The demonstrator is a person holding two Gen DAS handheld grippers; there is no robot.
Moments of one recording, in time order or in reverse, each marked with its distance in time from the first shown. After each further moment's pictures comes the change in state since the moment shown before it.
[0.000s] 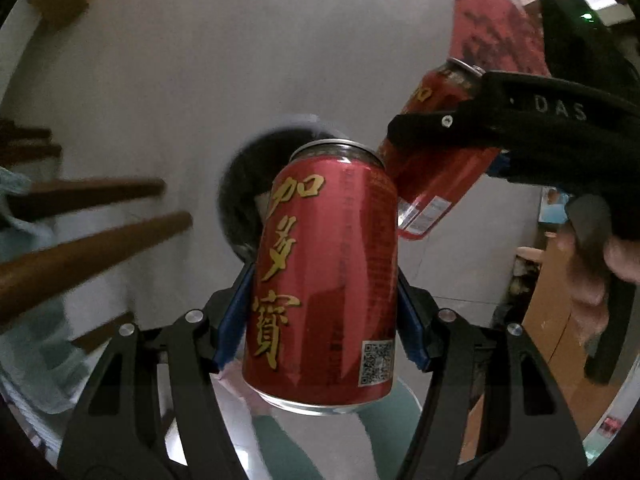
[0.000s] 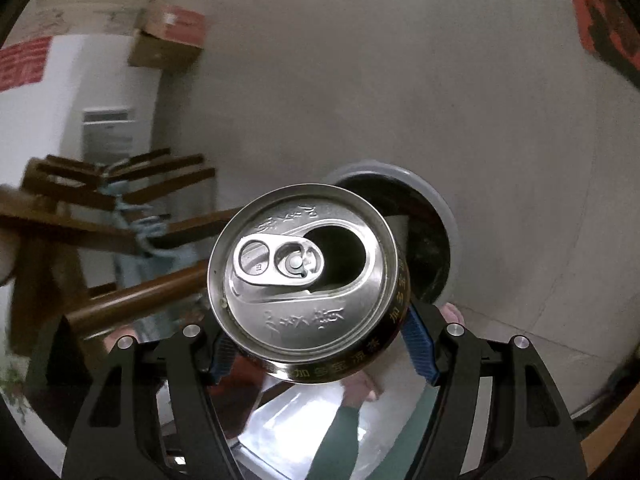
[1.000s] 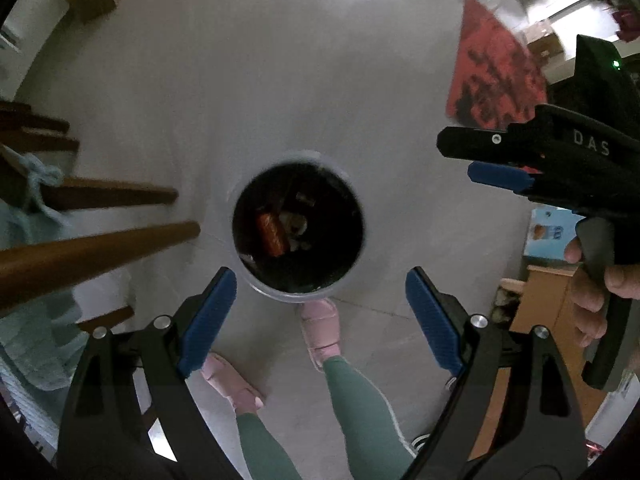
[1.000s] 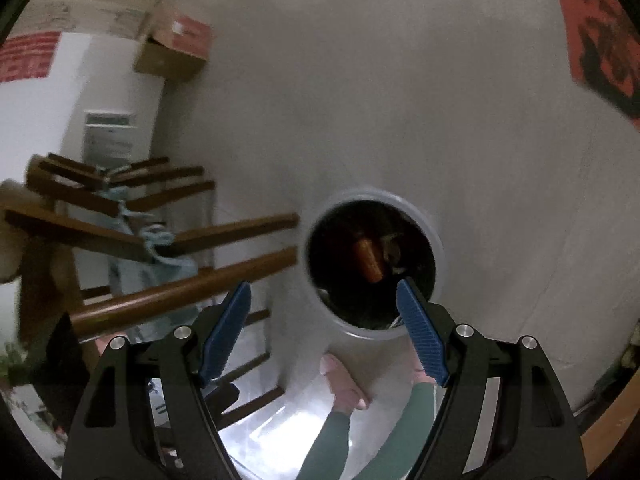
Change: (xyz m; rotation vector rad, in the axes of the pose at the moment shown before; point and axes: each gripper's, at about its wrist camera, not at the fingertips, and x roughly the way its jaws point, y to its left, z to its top) left arm -0.115 -0.013 0.005 -0.055 -0.139 -0.011; right arm -0.123 0.047 -0.017 -0.060 -0.129 -0.015
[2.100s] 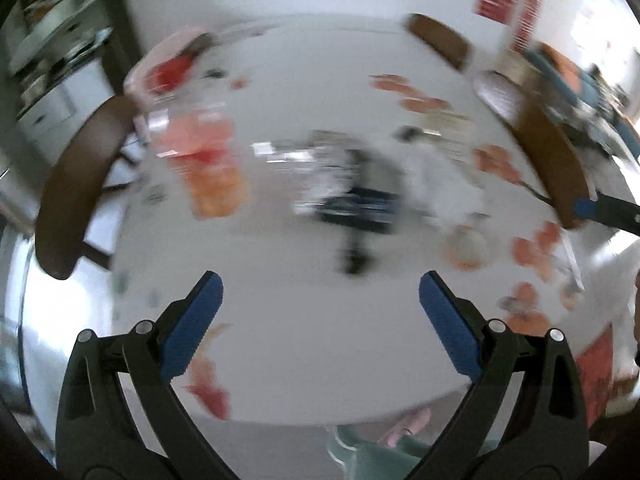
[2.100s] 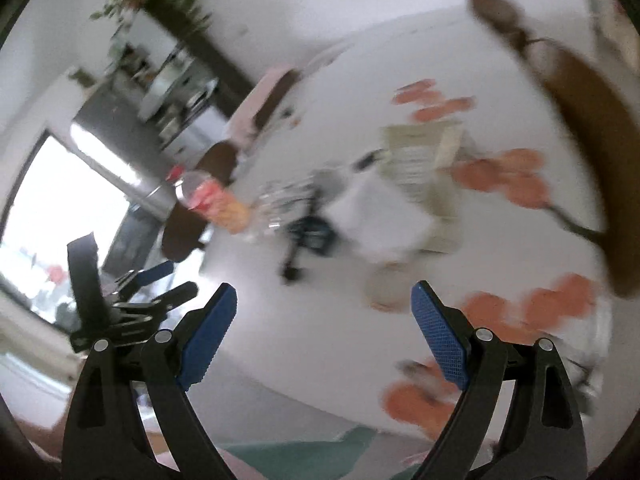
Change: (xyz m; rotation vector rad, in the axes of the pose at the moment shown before) left arm -0.427 0.292 -0.445 -1.024 -0.577 0.523; right arm -0.054 0.595 -0.305 -1.251 0.329 0.422
